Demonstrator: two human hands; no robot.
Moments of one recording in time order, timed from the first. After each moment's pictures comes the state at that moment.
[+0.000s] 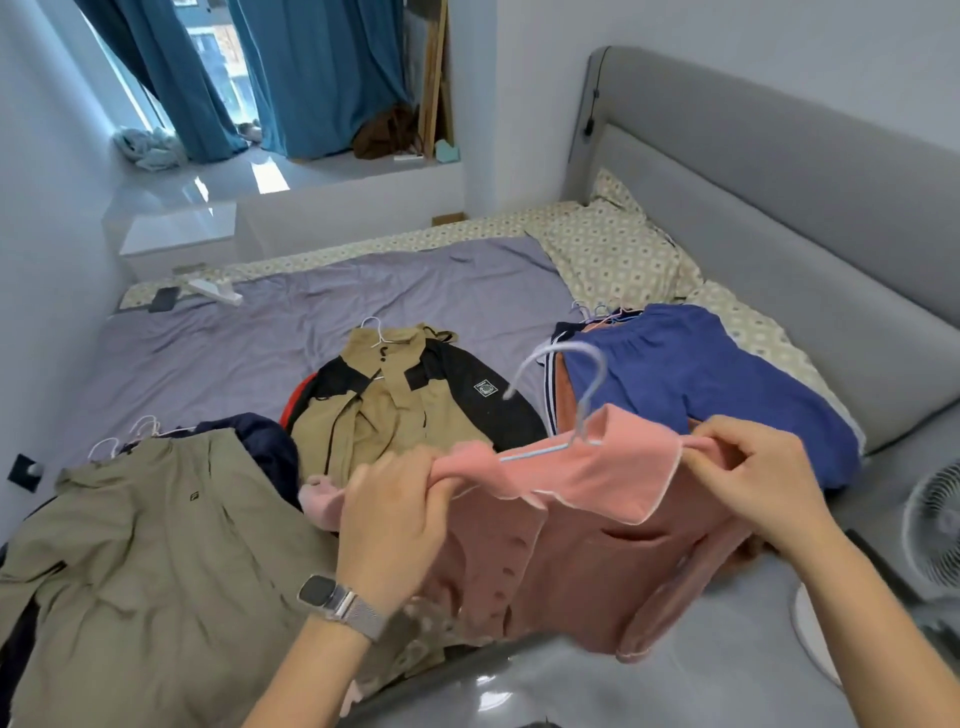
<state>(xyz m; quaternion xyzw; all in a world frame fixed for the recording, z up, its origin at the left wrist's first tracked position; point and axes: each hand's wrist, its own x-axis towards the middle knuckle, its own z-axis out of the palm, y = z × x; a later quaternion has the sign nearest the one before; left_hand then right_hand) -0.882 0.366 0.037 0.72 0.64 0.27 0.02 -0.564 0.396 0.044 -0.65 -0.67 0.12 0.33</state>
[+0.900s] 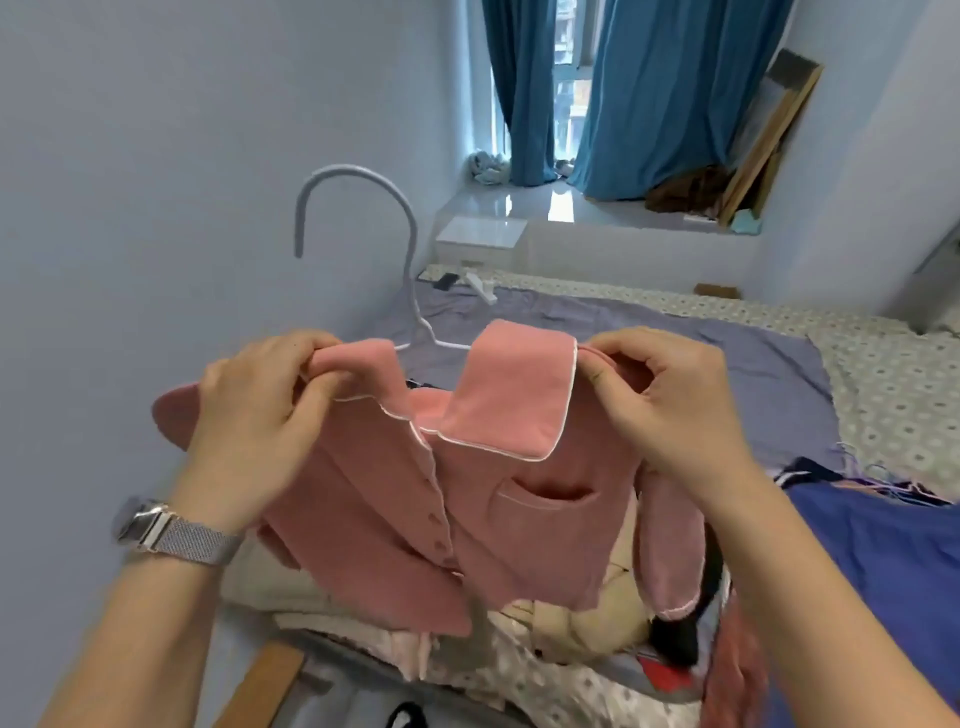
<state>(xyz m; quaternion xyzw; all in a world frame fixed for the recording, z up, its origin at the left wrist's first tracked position) -0.988 0.289 0.187 0.49 0.80 0.32 -0.12 -0.774 0.481 0.168 -0.23 -0.83 0.24 0.44</state>
